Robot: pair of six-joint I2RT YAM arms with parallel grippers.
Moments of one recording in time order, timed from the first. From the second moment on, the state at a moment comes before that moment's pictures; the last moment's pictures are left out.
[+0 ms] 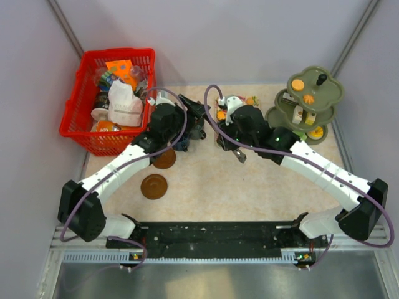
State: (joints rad) left arm -0.56 1.35 1.07 0.06 -0.02 -1.20; right arm 0.83 1.34 1.34 -0.58 0.11 0.23
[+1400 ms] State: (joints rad) left arm -0.54 1.35 0.90 0.36 -0.02 -1.30; right arm 0.85 1.41 1.37 -0.61 0.08 0.23
